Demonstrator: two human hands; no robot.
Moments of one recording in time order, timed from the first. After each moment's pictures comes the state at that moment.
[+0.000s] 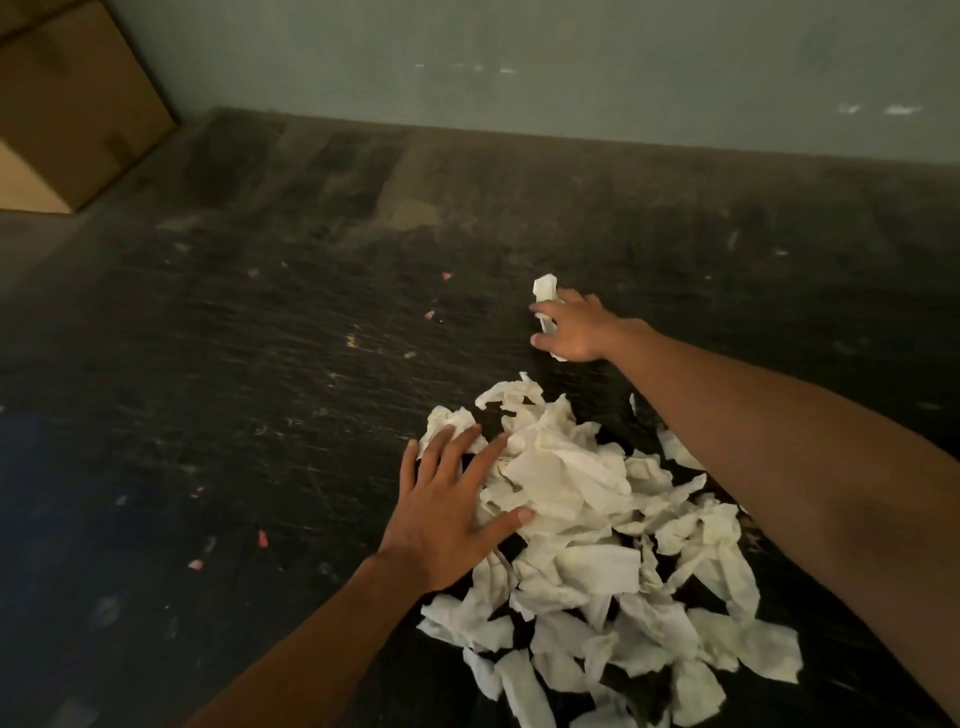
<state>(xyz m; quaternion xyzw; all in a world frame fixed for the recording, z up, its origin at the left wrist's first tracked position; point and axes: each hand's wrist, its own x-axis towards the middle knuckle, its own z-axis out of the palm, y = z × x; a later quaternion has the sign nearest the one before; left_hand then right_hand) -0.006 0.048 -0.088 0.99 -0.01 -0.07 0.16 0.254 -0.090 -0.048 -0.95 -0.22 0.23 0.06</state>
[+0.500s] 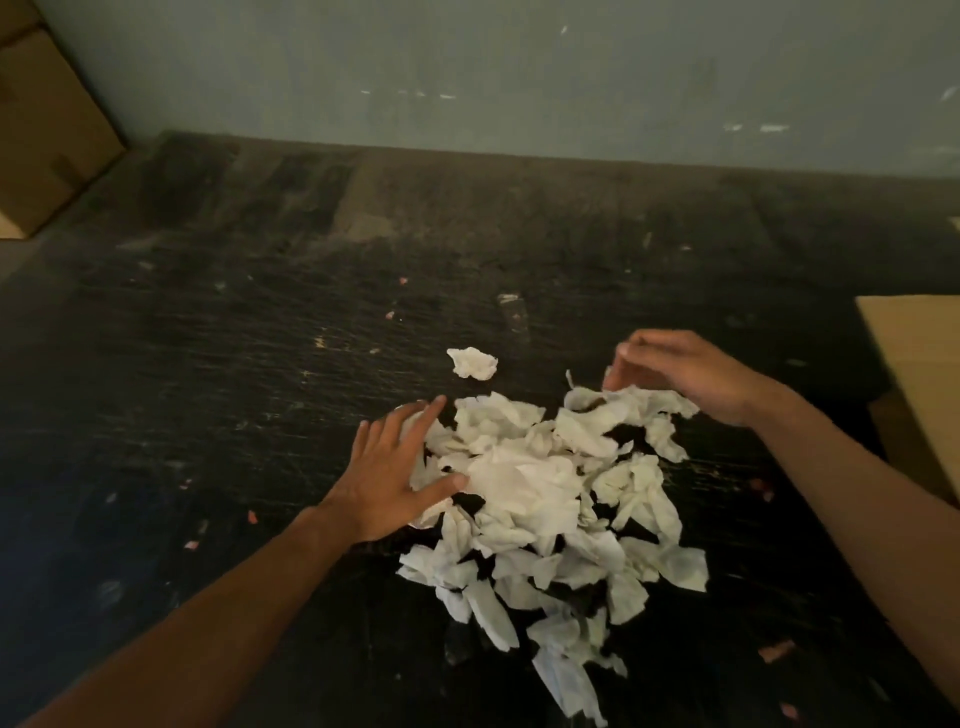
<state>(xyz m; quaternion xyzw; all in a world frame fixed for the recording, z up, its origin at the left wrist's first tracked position) -0.018 0.074 -0.054 0.97 -0.05 -0.09 0.21 0.111 -0.252 0.050 -0.83 -0.10 0.27 0.48</state>
